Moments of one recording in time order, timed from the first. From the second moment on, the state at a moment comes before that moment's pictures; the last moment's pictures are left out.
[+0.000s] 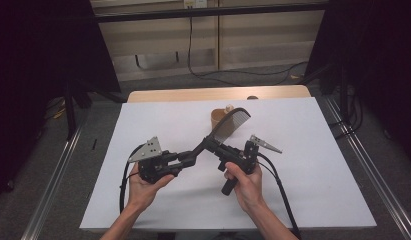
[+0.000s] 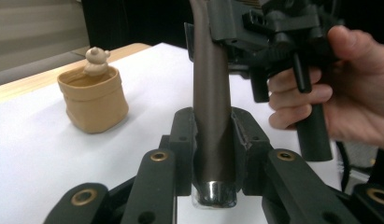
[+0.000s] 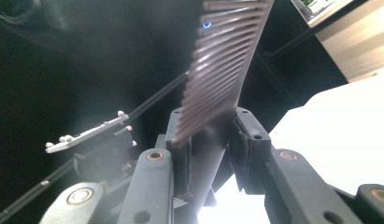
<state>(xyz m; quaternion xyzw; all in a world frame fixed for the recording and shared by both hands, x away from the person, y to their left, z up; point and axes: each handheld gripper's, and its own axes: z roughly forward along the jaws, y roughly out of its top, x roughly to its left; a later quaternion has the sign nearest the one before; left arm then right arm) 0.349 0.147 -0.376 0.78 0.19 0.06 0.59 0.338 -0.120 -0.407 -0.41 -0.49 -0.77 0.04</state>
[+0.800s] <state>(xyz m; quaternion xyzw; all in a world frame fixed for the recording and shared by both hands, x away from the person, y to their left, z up) 0.352 0.147 -0.383 0.78 0.21 0.07 0.58 0.345 -0.125 -0.404 -0.41 -0.50 -0.76 0.03</state>
